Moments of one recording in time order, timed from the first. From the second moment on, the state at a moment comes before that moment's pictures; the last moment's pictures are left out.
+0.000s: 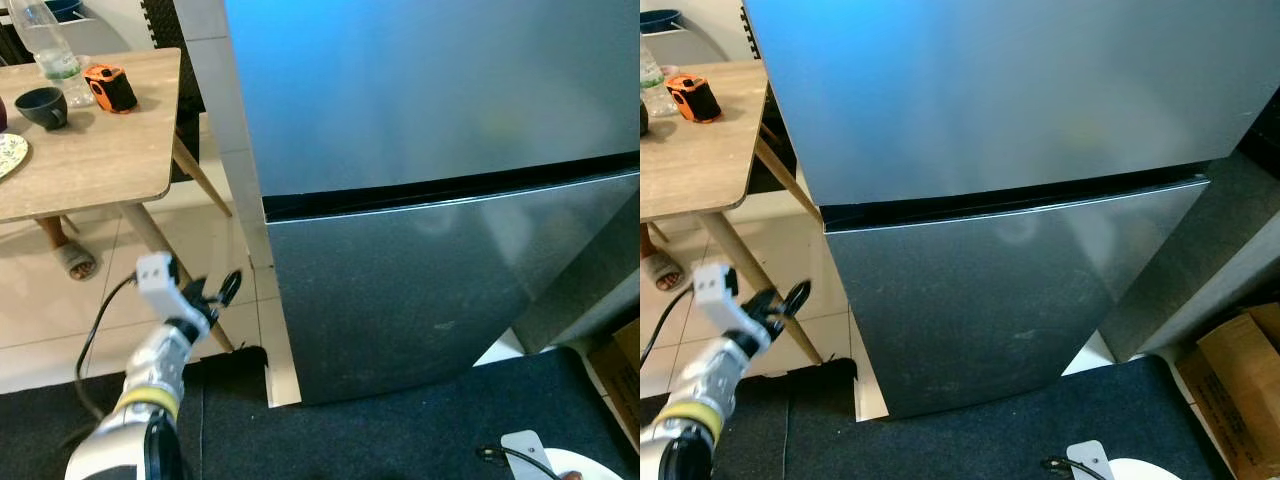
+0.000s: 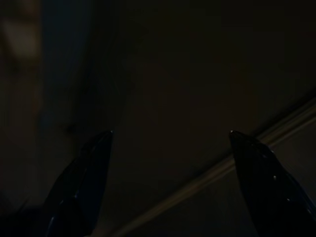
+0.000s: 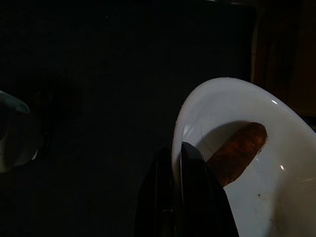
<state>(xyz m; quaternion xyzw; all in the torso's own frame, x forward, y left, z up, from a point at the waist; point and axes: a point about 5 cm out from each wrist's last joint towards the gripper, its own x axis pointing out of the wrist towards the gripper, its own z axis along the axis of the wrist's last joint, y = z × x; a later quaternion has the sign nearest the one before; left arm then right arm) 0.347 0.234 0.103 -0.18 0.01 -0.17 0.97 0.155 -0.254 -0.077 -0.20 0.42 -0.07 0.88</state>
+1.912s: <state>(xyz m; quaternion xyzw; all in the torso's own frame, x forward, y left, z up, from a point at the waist) 0.364 0.185 0.186 -0.03 -0.06 -0.50 0.86 0.149 -0.258 -0.077 -0.21 0.42 -0.08 0.88</state>
